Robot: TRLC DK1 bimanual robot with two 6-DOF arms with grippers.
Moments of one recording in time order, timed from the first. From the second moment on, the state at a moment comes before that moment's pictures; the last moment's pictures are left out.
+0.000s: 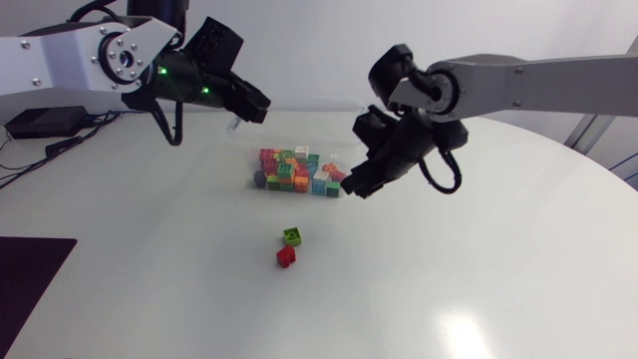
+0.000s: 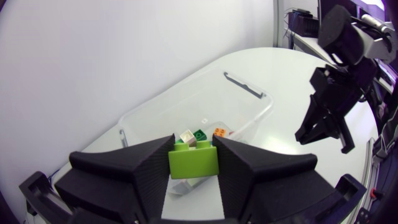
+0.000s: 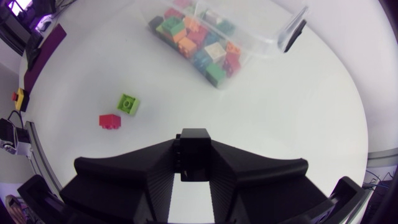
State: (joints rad) left arm -0.32 1.70 1.42 -0.27 0.22 0.37; right arm 0.47 1.80 1.39 -0.72 -0.09 -0.14
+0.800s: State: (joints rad) left arm -0.31 1.82 1.45 -0.13 0.08 0.16; right arm 0.44 1.76 1.46 -0.25 -0.15 -0.05
